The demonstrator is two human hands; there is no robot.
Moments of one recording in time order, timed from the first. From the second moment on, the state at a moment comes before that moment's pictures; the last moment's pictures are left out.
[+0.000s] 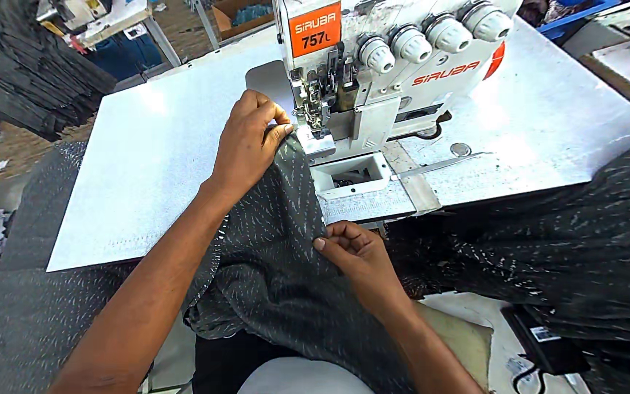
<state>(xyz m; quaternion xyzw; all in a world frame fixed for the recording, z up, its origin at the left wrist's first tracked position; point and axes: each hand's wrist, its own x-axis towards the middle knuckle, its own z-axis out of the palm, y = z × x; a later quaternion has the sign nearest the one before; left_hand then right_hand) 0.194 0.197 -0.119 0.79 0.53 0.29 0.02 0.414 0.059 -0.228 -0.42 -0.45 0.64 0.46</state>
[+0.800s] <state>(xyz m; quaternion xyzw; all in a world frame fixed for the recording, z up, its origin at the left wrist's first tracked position) 0.242 0.140 -0.127 0.83 0.52 0.22 -0.06 0.441 0.046 -0.249 -0.41 -0.43 0.64 0.48</state>
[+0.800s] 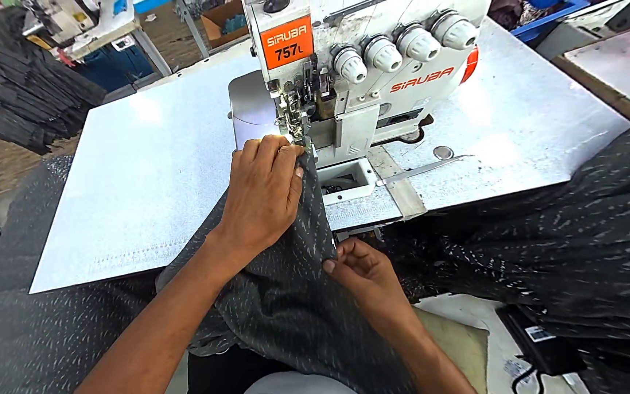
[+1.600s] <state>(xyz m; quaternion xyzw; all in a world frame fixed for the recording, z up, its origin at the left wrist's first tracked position) 0.240 0.141 -0.120 0.83 0.52 0.21 -0.03 0.446 0.047 -0.244 -0.37 -0.42 0.66 0.49</state>
